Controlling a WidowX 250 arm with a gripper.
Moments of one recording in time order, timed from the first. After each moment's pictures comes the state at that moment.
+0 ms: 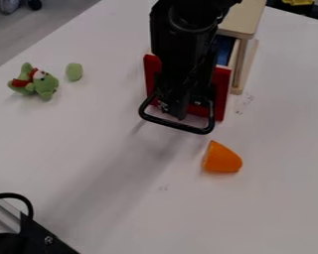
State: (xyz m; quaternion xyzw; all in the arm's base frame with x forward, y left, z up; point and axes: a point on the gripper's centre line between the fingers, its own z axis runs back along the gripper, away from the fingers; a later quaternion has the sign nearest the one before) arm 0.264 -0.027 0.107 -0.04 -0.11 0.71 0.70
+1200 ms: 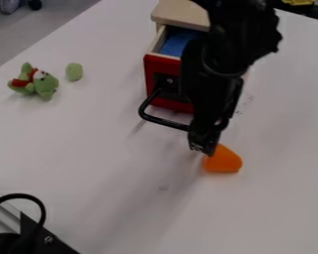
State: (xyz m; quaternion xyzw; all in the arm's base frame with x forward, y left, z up) arm 0.253 -0.070 0.082 -0.05 -0.11 0.74 0.66
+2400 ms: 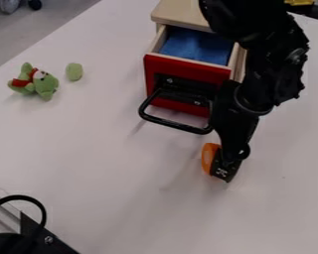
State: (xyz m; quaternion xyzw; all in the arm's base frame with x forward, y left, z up) arm 0.277 -0.081 0.022 0.02 -0.07 0.75 0.66
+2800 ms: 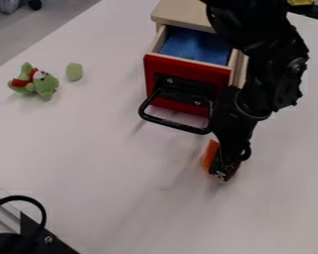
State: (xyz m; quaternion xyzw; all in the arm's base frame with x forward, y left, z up) arm 0.279 -0.078 0.009 0.04 -0.08 0.75 0.65
